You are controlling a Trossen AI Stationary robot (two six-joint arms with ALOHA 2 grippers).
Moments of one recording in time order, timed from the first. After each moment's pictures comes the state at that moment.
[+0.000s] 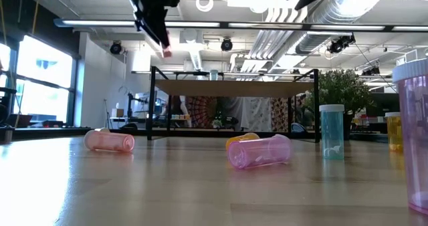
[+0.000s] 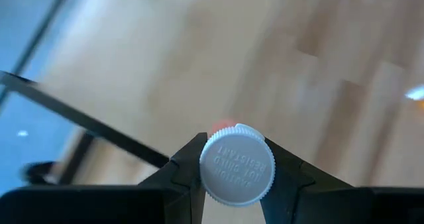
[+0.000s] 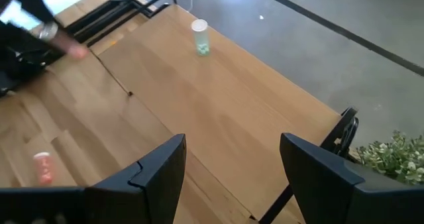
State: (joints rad) left arm 0.49 1.41 1.39 -0.98 -0.16 0.03; right arm -0.41 1.24 1.63 -1.12 0.22 0.32
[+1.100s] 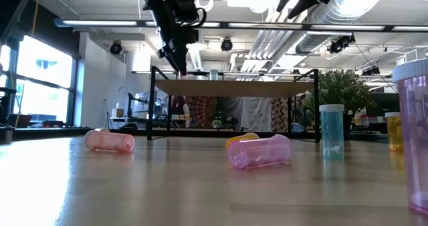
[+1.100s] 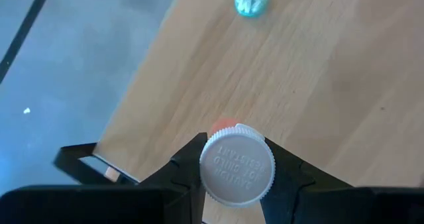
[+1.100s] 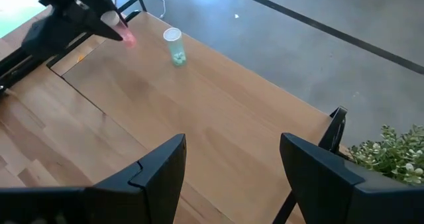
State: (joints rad) left arm 0.77 1.82 1.71 -1.01 -0.04 0.21; right arm -0.41 1.31 1.63 -1.08 0.31 0.38
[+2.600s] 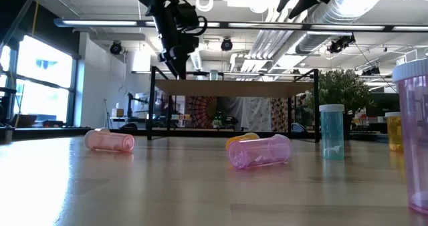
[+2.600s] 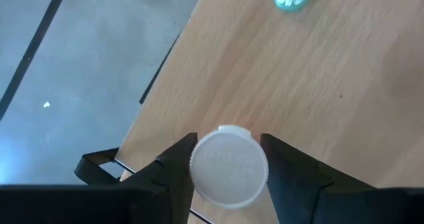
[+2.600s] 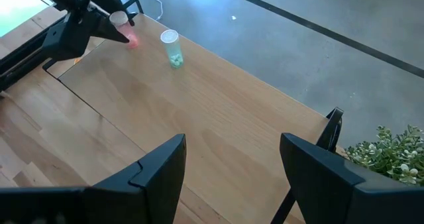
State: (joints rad) left arm 0.80 1.85 1.71 -0.97 -0.09 0.24; right arm -0.41 1.31 1.63 -1.08 0.32 0.39
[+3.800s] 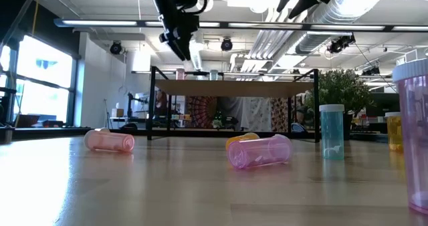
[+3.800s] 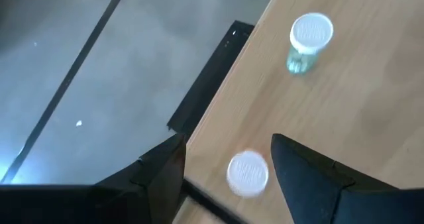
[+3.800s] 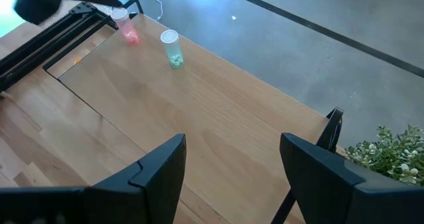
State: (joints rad) left arm 0.80 1.85 1.95 -1.10 -0.15 0.25; right arm -0.41 1.31 1.63 -1.08 0.32 0.39
